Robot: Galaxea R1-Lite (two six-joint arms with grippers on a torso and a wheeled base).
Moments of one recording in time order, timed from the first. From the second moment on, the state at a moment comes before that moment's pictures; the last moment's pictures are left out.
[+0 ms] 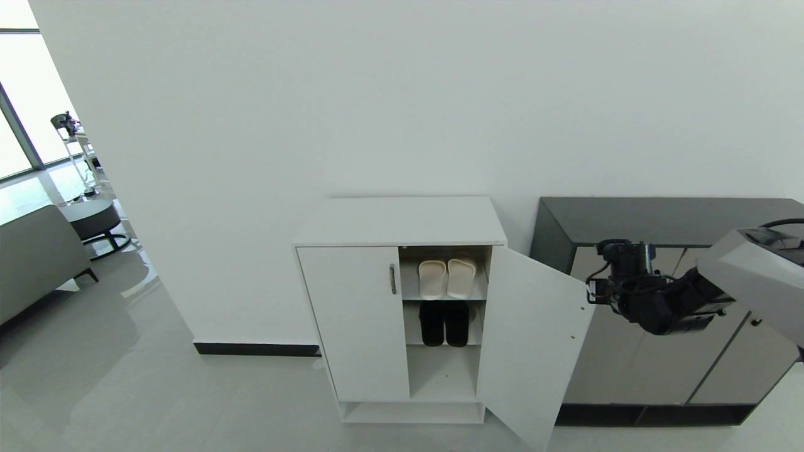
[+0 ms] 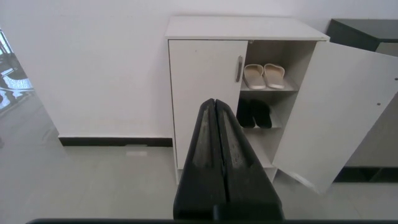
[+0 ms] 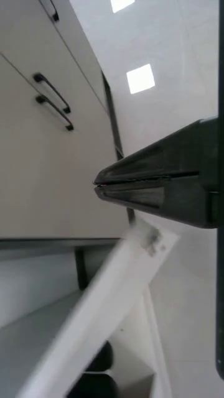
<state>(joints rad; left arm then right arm) 0.00 0.00 0.00 0.00 0.00 -0.01 0.12 2.40 -1.27 -0.64 -0.41 0.04</state>
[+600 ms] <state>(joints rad) 0.00 0.00 0.00 0.00 0.00 -0.01 0.33 2.15 -0.95 -0.64 -0.27 0.07</state>
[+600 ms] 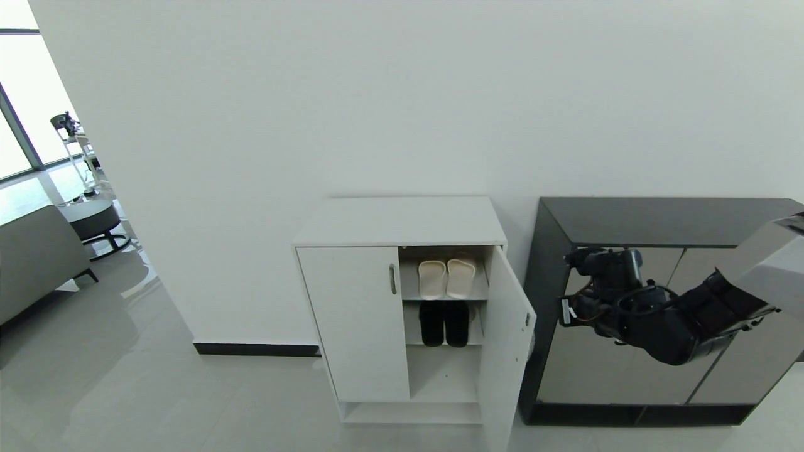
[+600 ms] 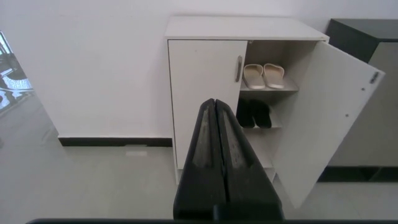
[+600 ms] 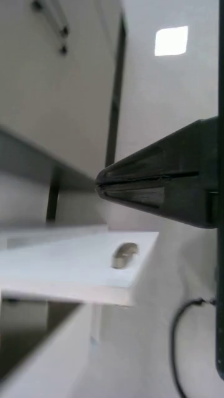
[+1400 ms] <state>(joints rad) 0.00 0.00 0.00 0.00 0.00 -0.01 0.37 2.08 -0.90 -0.68 -0.27 0.06</state>
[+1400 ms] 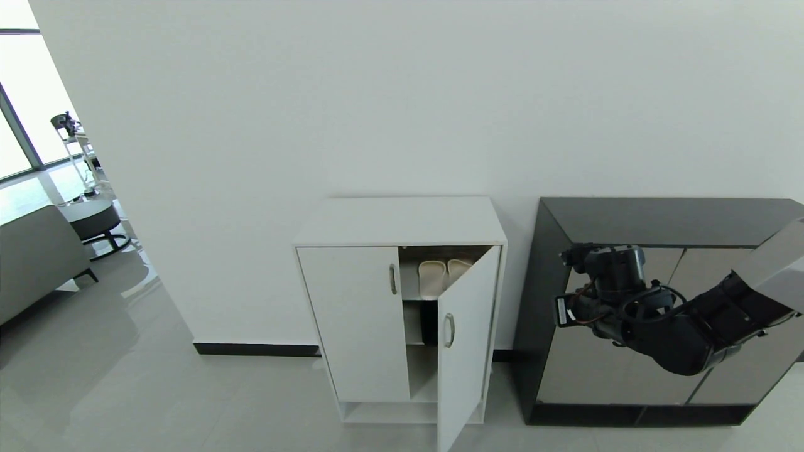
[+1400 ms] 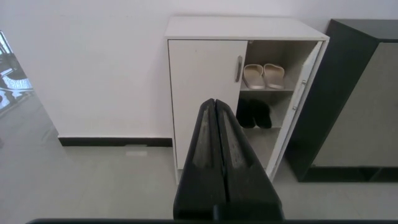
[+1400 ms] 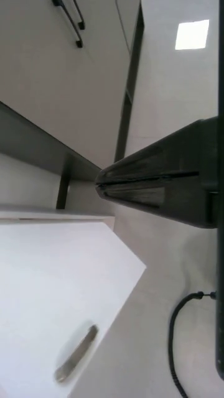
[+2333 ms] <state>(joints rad) 0.00 0.00 0.00 0.00 0.00 -0.02 0.47 2.17 -0.84 -0.95 -0.27 0.07</state>
